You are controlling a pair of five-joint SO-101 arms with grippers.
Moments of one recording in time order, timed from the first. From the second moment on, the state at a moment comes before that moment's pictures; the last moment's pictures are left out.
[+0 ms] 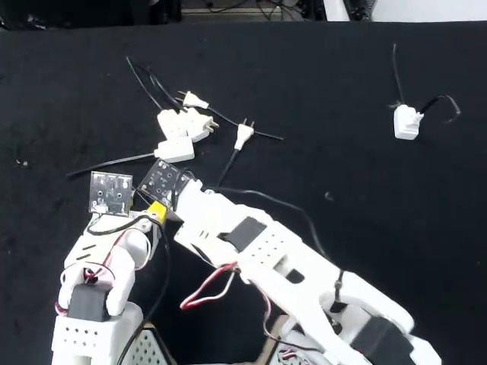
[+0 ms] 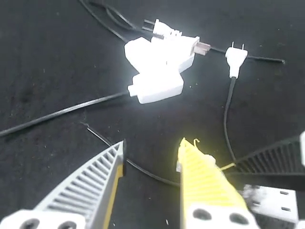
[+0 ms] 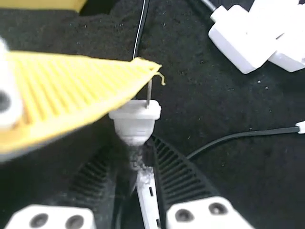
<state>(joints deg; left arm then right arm) 2.1 -100.5 87.2 51.6 -2.4 -45.3 -28.5 57.3 33.3 14.9</state>
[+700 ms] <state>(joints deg) 2.2 -100.2 88.7 52.1 -2.9 -45.3 -47.3 69.8 24.7 11.2</state>
